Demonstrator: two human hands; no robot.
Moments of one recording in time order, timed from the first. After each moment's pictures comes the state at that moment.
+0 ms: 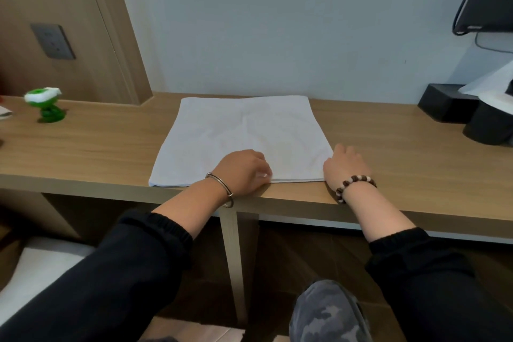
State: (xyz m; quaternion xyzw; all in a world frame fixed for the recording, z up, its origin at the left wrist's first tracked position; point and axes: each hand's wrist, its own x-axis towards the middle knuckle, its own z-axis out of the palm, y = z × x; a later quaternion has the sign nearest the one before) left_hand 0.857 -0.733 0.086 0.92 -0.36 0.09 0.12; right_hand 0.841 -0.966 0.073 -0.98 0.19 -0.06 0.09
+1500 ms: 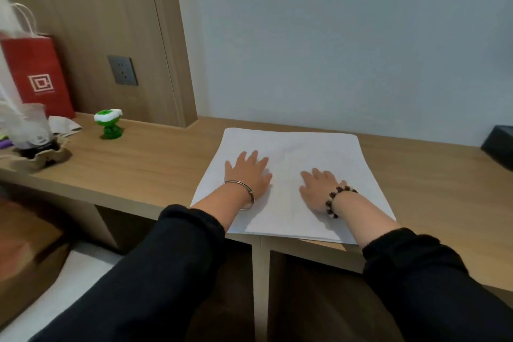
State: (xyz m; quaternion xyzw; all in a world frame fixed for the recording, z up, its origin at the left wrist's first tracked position) left_hand 0.913 -0.694 0.096 1.00 -0.07 0.01 0.02; right_hand 0.905 -0.882 0.092 -0.99 -0.06 0.08 0.02
